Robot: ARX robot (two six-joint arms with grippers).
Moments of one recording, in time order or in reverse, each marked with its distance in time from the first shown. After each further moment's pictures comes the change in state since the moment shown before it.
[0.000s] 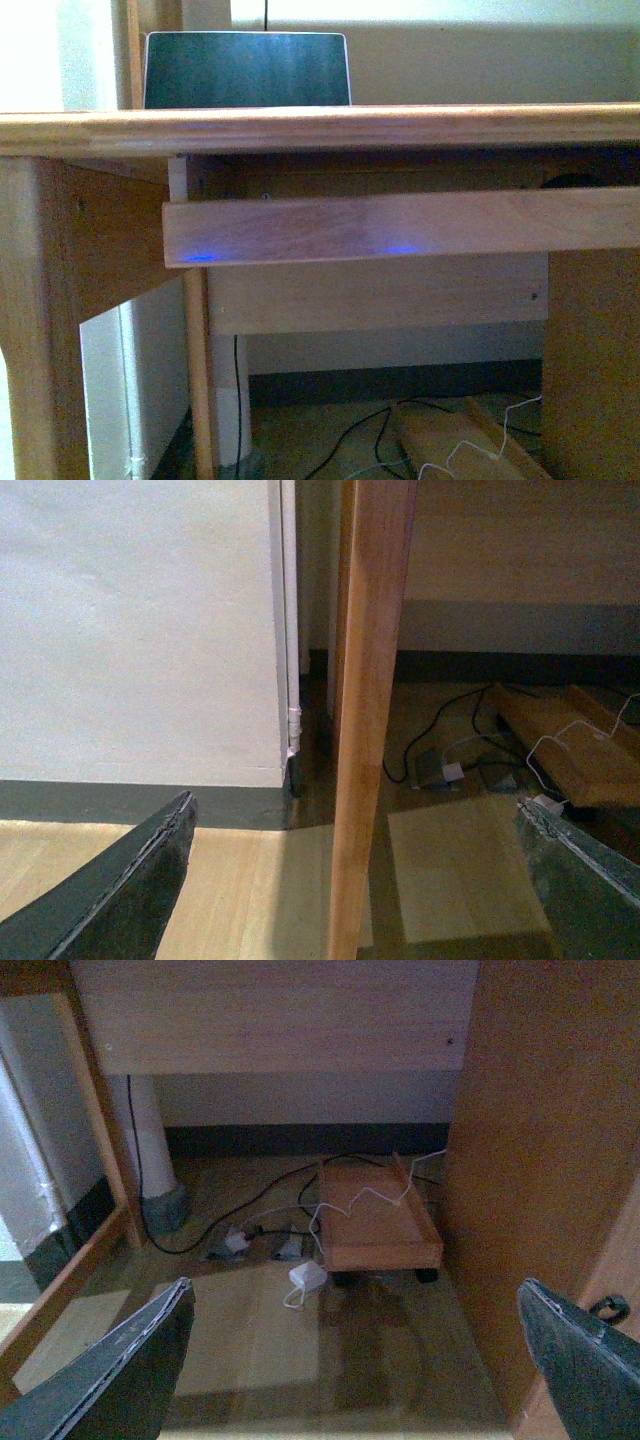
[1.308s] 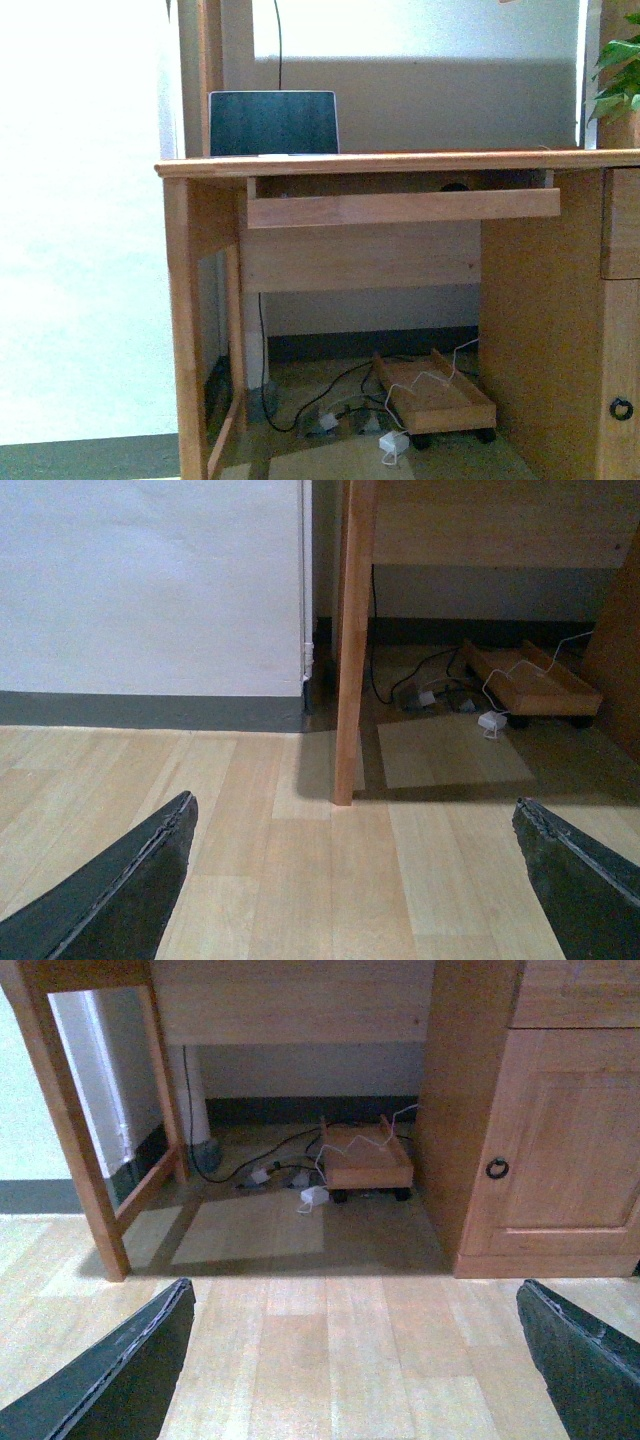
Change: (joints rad) left arm 0.000 0.000 0.000 0.000 0.000 0.000; right arm 0.000 0.000 0.000 0.000 0.002 0.000
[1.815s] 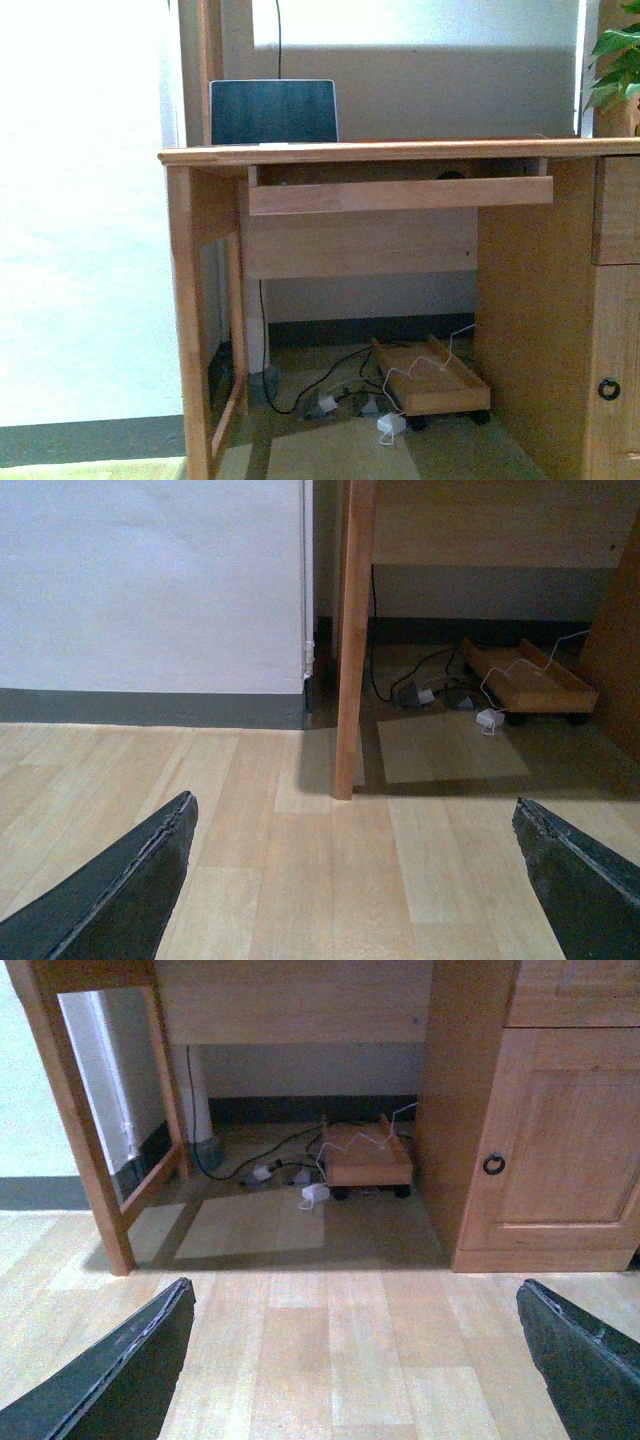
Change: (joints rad) left arm 0.000 0.000 0.000 0.000 0.000 0.000; right arm 0.000 0.000 0.000 0.000 0.000 0.000
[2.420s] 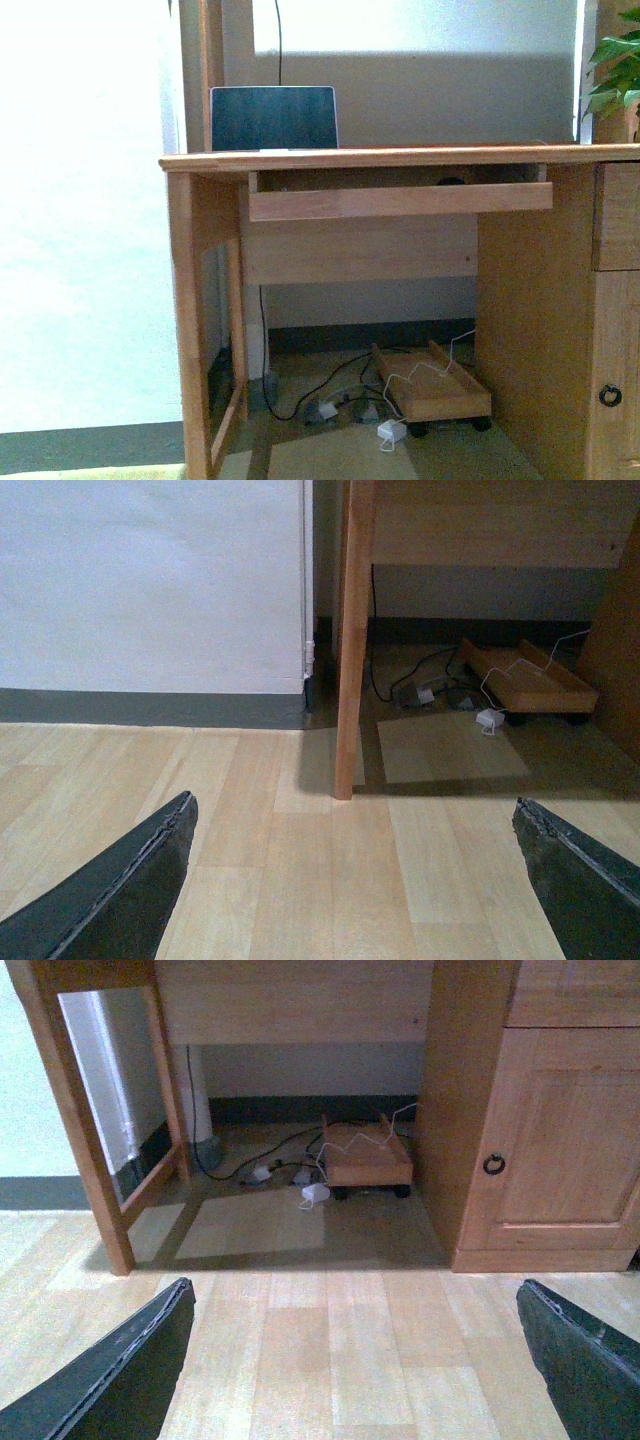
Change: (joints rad) left arm 0.000 0.000 0.000 0.000 0.000 0.000; right arm 0.000 0.000 0.000 0.000 0.000 0.000
